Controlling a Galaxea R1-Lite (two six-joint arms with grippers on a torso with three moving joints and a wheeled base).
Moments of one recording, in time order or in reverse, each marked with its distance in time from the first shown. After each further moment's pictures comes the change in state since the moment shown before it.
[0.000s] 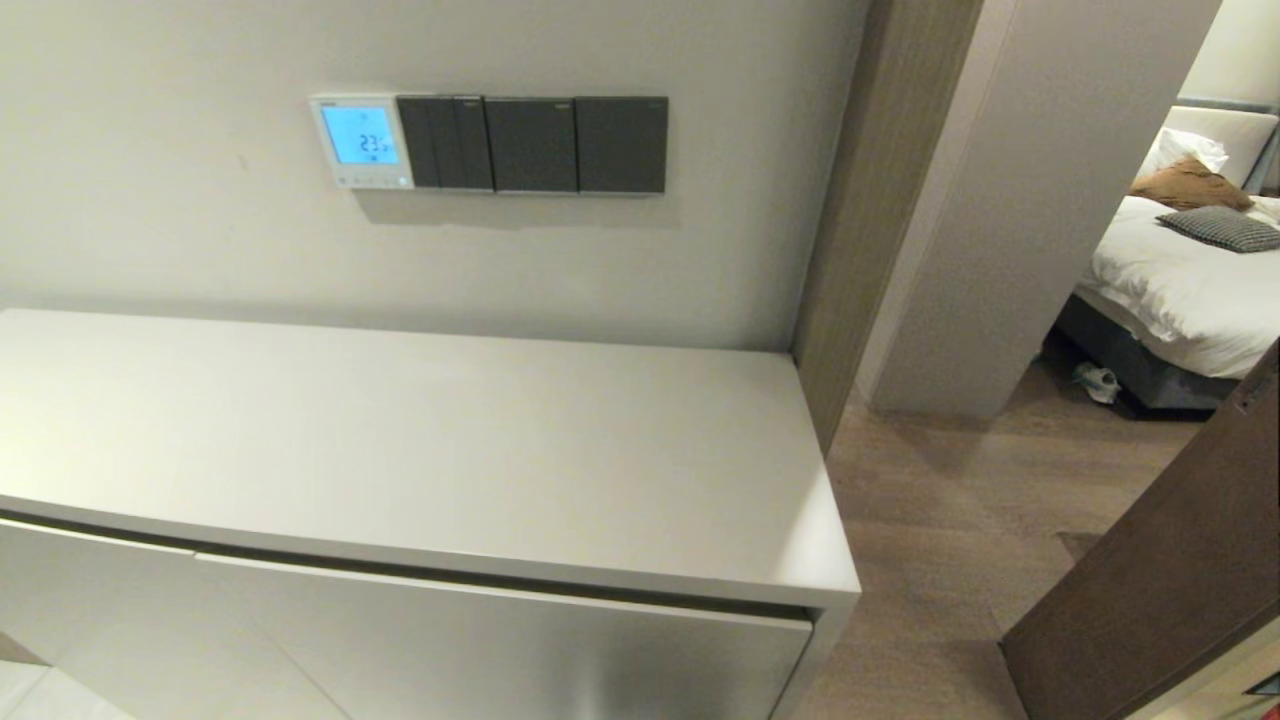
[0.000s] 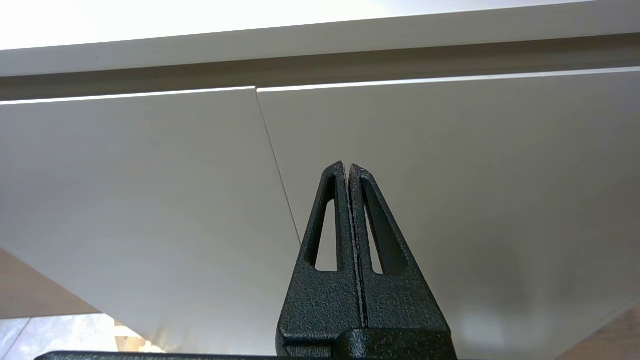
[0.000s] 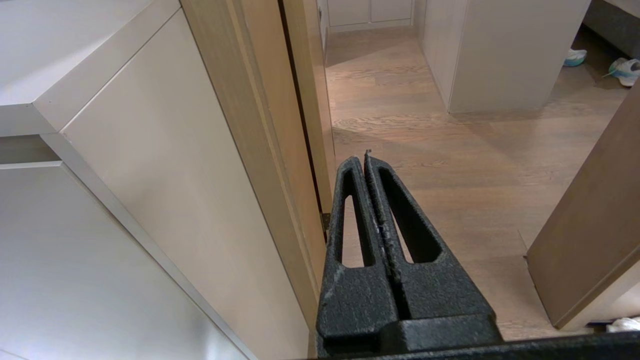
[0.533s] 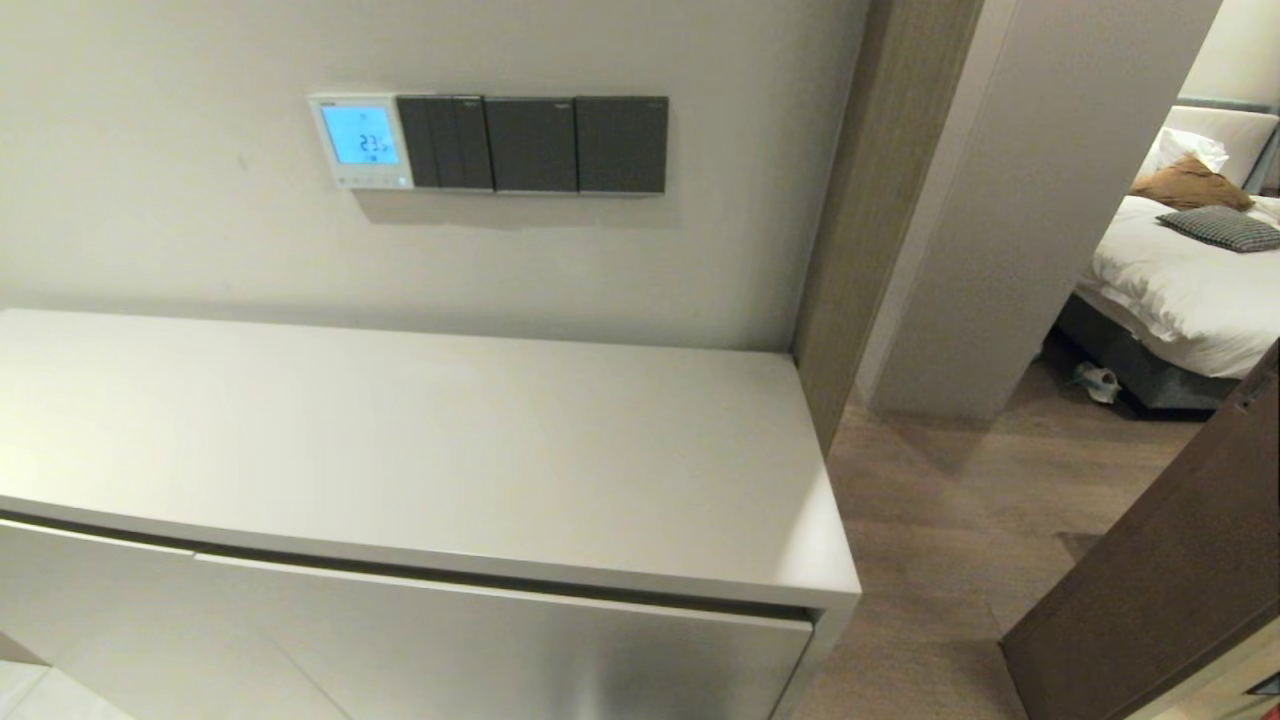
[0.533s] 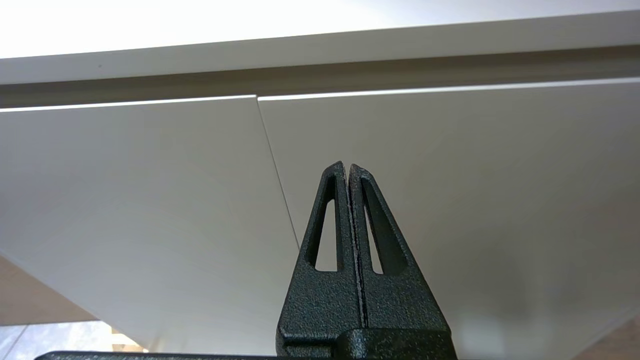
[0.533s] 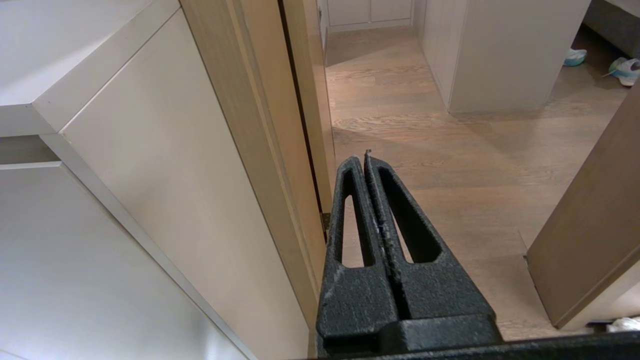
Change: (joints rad) left arm 0.001 0.000 0.014 -0.047 0.001 -0.006; right arm 0.000 0.000 0.000 0.000 0.000 0.000
